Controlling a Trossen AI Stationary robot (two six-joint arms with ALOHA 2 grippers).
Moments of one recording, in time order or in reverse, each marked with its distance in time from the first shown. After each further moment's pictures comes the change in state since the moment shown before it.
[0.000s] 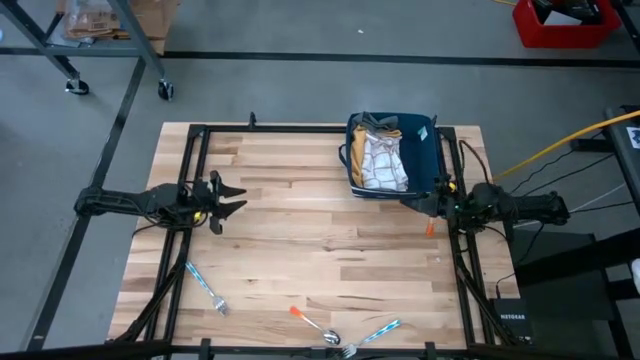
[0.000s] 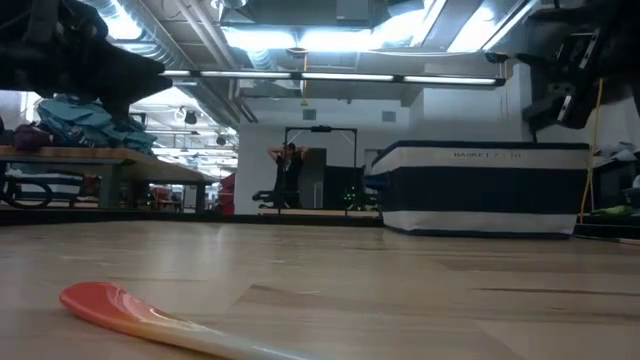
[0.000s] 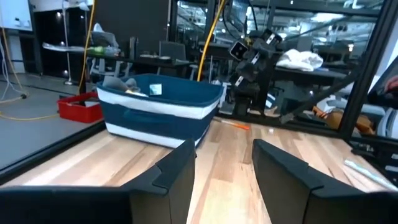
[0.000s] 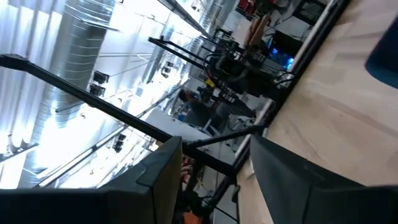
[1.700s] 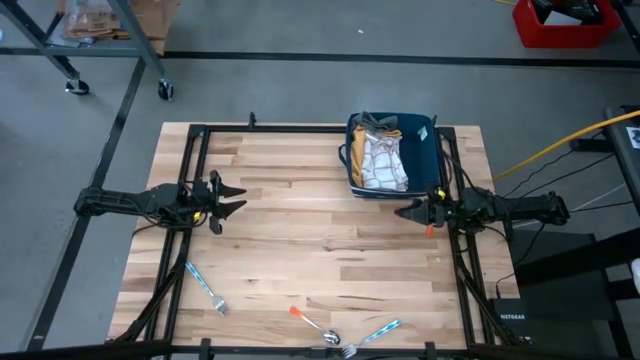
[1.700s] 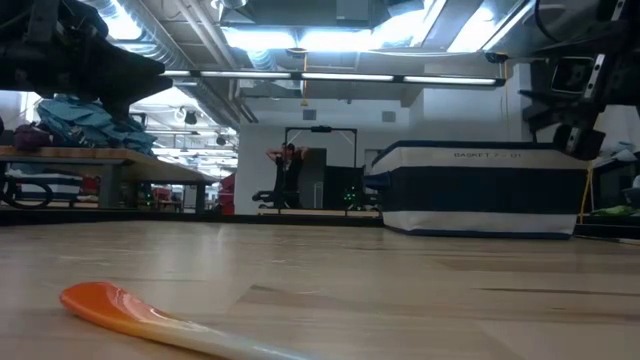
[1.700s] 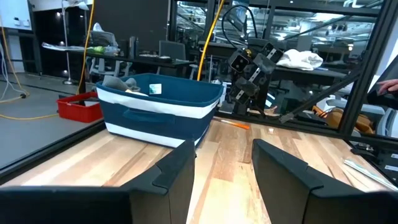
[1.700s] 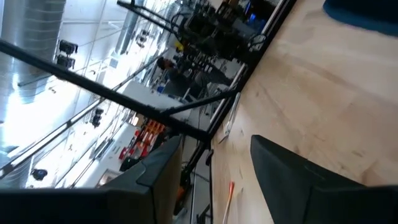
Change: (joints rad) left arm 0.001 0.000 0.000 0.000 0.001 0.000; right arm 0.000 0.000 -0.059 -0.107 -0.071 0.000
